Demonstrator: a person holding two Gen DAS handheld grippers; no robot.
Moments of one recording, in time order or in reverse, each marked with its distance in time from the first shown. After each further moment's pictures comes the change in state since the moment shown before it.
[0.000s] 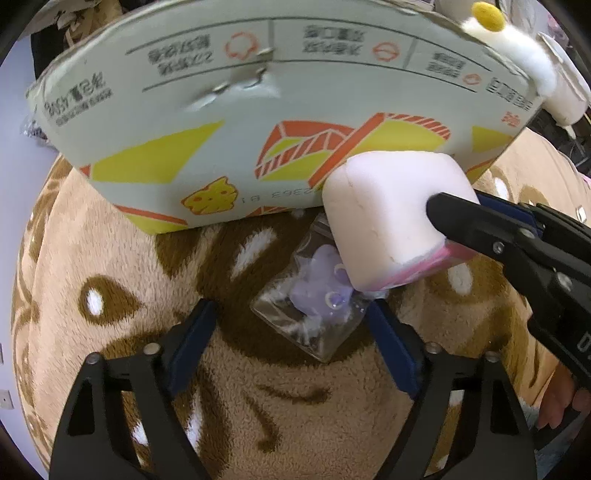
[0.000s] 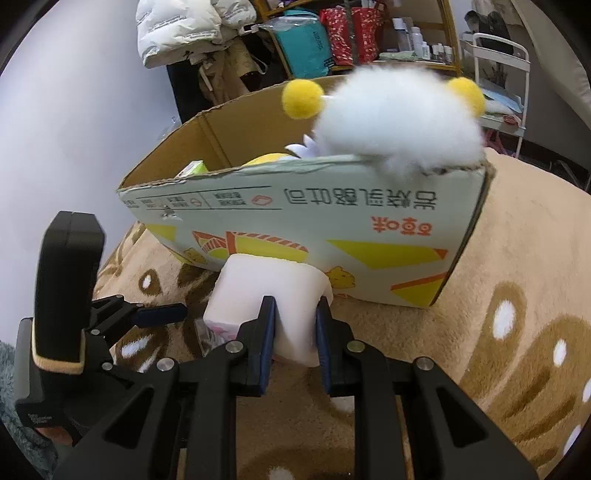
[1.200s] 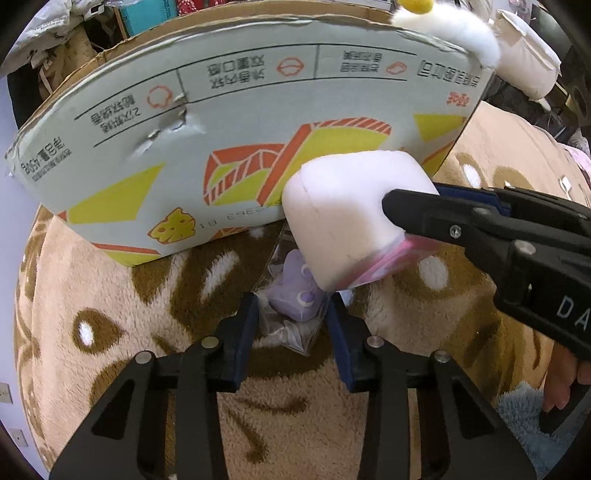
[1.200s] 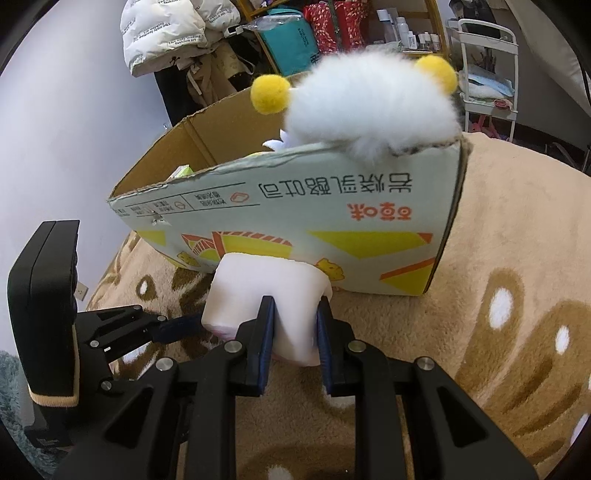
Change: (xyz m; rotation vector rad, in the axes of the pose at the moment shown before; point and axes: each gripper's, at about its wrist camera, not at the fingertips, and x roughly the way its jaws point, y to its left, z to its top) left arm -0.012 -0.046 0.011 0.121 -0.062 -0.033; right arm 0.003 -0.008 0.000 0.050 -0.001 0.001
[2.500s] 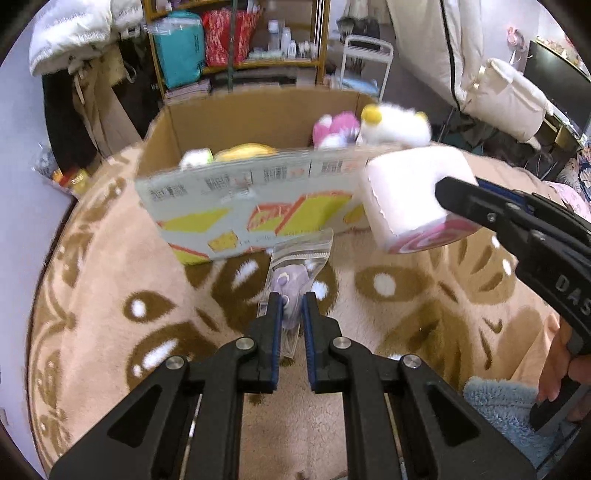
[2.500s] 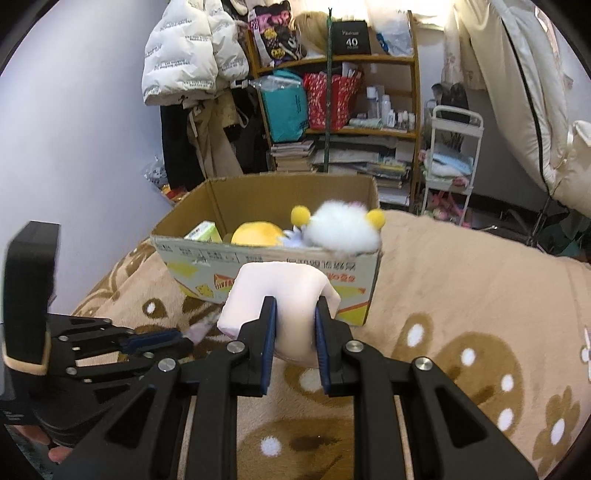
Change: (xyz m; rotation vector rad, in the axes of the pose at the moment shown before) left arm -0.149 0.022 -0.031 -0.076 -0.186 -0.002; right arm -0.106 0.043 -0.003 -0.115 -0.229 -0.189
